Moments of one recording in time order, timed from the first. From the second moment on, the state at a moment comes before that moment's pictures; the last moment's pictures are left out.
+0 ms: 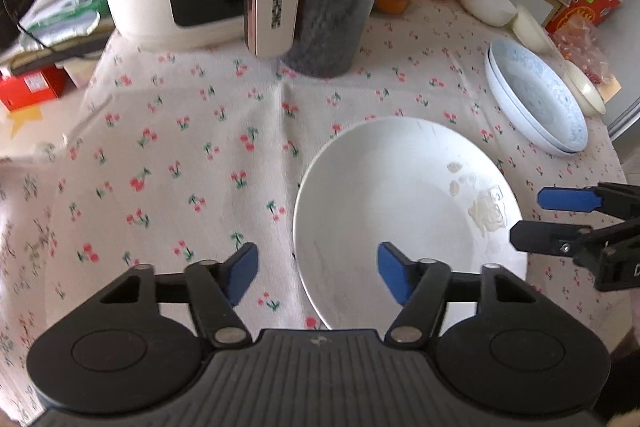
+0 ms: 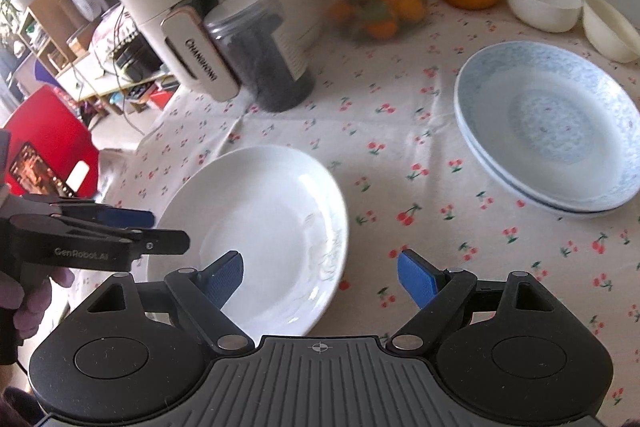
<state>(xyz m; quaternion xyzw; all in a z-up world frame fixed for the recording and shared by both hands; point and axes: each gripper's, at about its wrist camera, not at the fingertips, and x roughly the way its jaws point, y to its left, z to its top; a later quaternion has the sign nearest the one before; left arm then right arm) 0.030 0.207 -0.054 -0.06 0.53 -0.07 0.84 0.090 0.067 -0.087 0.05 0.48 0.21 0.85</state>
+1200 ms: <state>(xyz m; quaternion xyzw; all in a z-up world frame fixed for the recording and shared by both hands) 0.034 0.202 -0.053 -0.06 0.54 -0.06 0.84 0.085 0.066 -0.098 0.07 0.50 0.21 0.84</state>
